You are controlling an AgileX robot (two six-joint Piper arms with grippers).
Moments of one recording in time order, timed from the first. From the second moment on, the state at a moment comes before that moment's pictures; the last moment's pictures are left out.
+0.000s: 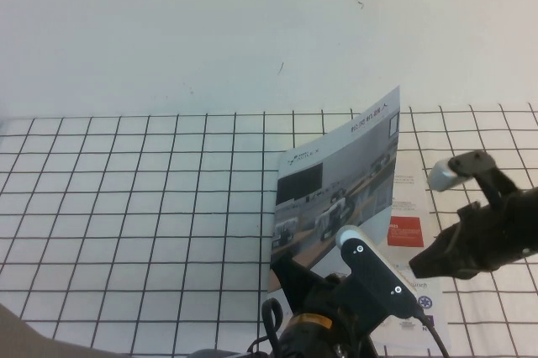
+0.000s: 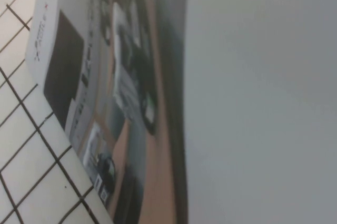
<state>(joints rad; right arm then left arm) 0.15 1.78 -0.89 1.00 0.78 -1.21 -1.15 1.85 -0.86 -1.33 -0.60 1.27</state>
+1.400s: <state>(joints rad) 0.15 1.93 -0.85 1.21 0.75 -1.35 -0.67 1.81 -0.86 -1.74 -0.42 1.70</state>
